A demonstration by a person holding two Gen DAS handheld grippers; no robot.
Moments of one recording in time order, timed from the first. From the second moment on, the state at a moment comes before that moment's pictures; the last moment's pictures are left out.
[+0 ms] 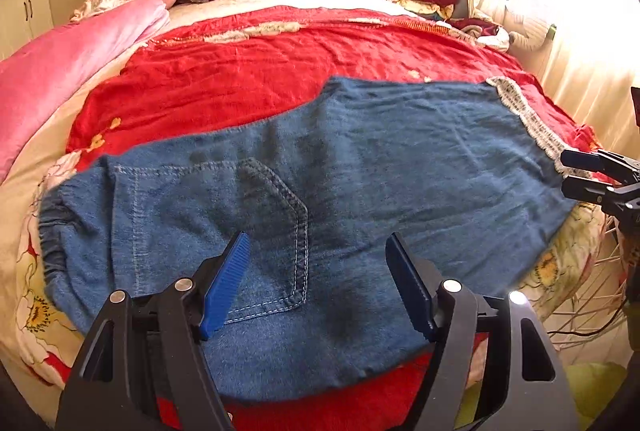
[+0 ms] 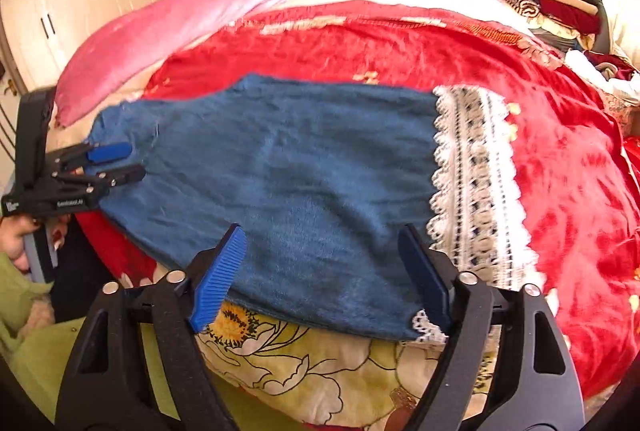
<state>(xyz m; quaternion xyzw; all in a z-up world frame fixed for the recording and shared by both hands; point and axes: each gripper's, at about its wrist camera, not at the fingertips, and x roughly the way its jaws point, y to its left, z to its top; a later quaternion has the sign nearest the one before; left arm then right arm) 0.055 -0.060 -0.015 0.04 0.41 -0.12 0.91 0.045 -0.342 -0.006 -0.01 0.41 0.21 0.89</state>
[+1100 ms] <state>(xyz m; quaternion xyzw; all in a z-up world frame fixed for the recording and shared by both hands) 0.116 -0.170 0.072 0.11 0.35 -0.20 0.91 0.028 -0.437 0.019 0.06 0.35 0.11 0.93</state>
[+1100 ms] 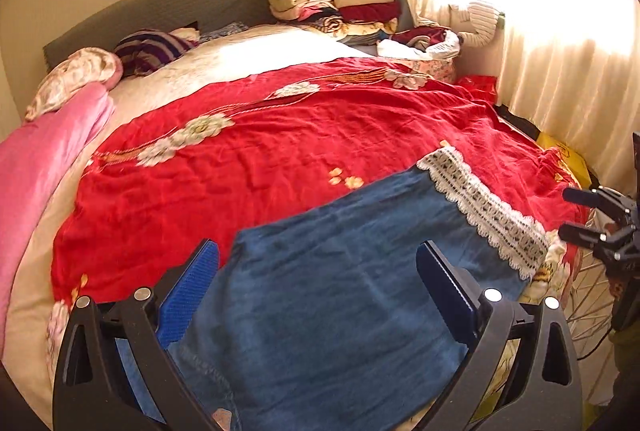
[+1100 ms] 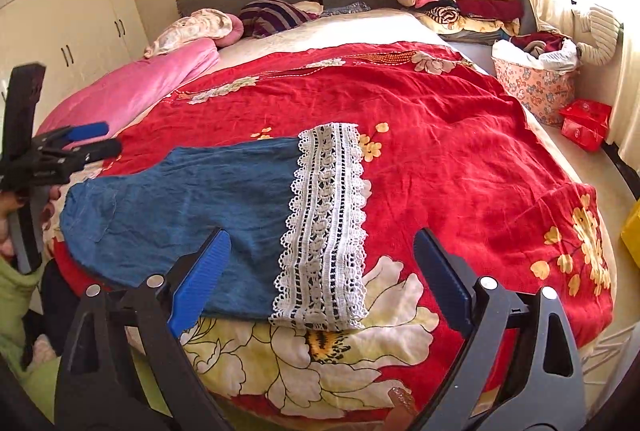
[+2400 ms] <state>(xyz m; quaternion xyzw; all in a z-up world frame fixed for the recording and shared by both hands) 0.243 -0.288 -0.035 0.09 0.45 -0.36 0.81 0.055 -0.420 -0.043 0.12 0.43 0.10 0.89</state>
